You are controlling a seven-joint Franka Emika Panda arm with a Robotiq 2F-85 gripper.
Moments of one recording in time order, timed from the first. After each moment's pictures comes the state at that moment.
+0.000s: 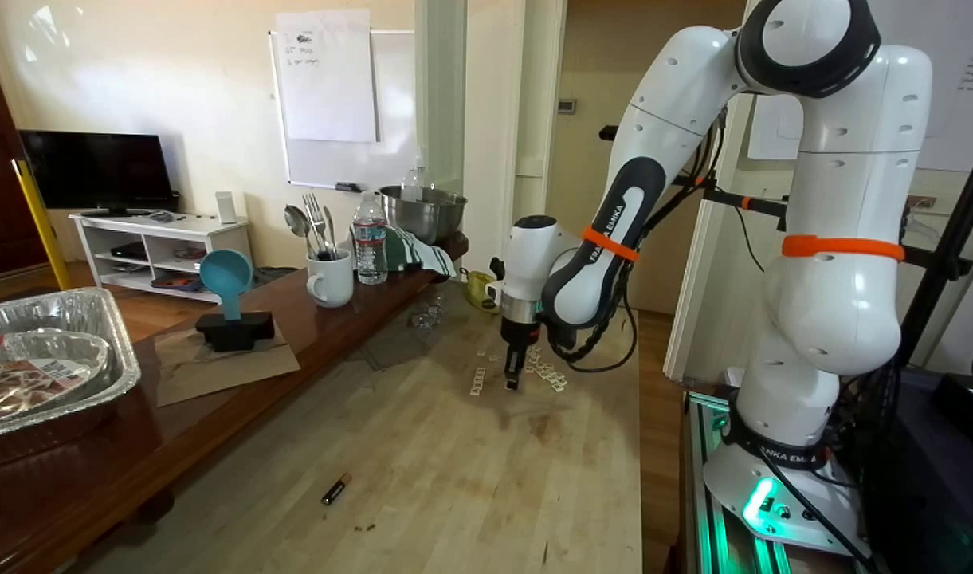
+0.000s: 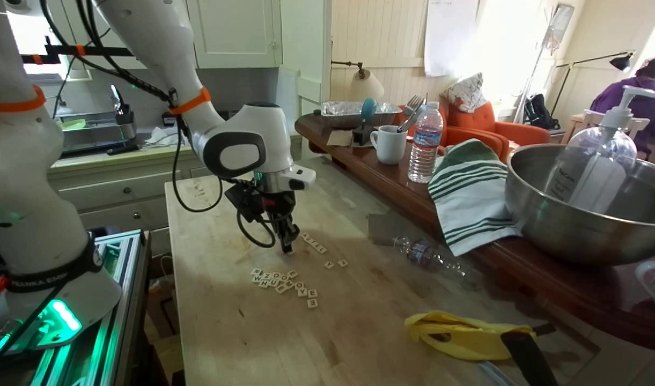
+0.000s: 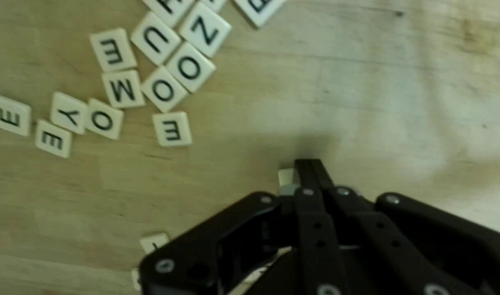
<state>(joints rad) -0.01 0.08 -0.09 -2.69 -0.26 2.86 -0.04</state>
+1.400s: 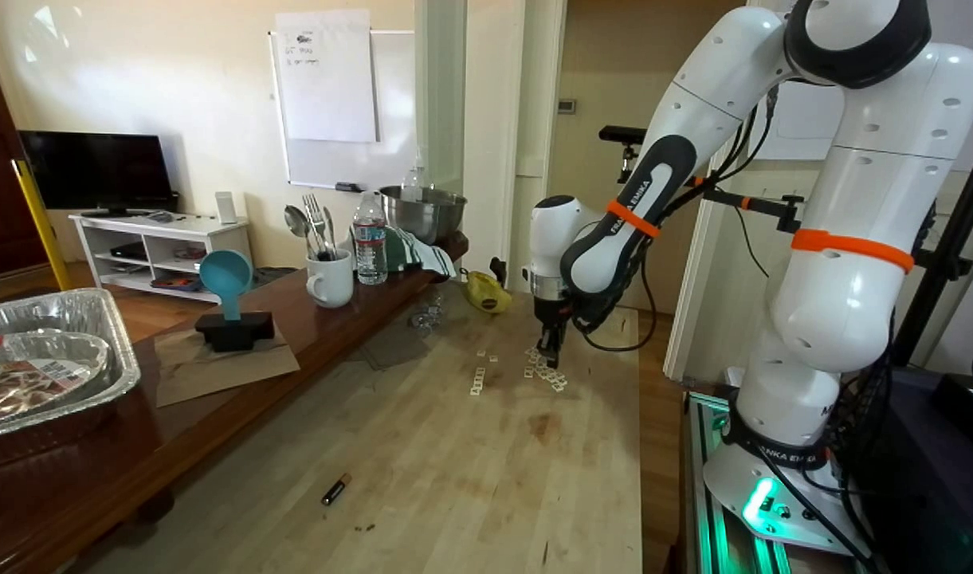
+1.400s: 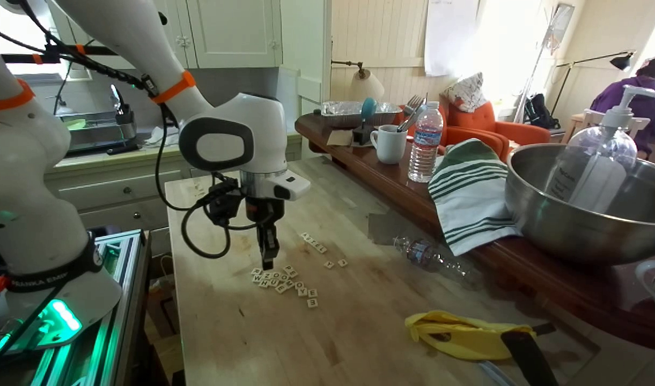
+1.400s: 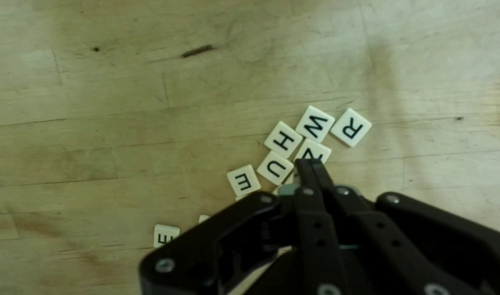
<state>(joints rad) -0.11 -0.08 -0.15 -2.75 -0.30 2.63 0.04</state>
